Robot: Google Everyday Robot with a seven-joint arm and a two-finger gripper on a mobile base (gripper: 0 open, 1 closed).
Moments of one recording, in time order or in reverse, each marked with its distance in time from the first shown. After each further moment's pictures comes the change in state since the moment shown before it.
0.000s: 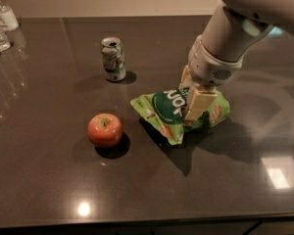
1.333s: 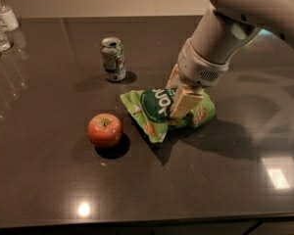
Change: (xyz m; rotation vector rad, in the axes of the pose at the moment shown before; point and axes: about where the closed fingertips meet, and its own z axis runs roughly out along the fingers) arm -0.024 -0.004 0.016 -0.041 -0.080 0.039
